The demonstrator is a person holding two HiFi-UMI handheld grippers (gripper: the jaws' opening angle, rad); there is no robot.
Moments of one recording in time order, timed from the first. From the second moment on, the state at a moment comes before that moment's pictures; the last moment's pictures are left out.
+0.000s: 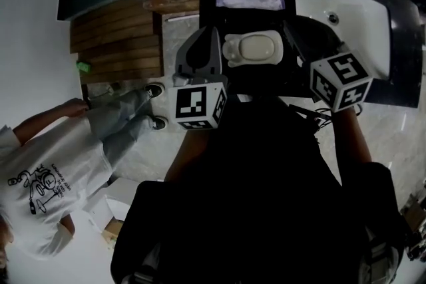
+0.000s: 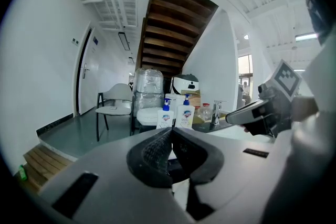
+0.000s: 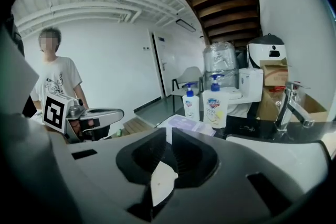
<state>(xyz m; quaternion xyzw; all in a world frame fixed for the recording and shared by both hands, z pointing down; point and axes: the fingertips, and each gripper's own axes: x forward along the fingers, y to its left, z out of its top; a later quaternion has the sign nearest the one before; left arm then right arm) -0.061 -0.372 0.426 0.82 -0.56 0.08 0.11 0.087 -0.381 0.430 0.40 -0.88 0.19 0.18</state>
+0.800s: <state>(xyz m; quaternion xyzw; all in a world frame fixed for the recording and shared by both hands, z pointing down) -0.018 -0.331 0.399 0.83 -0.54 0.08 0.08 0.120 -0.339 0.412 0.41 -0.89 0.18 0.13</state>
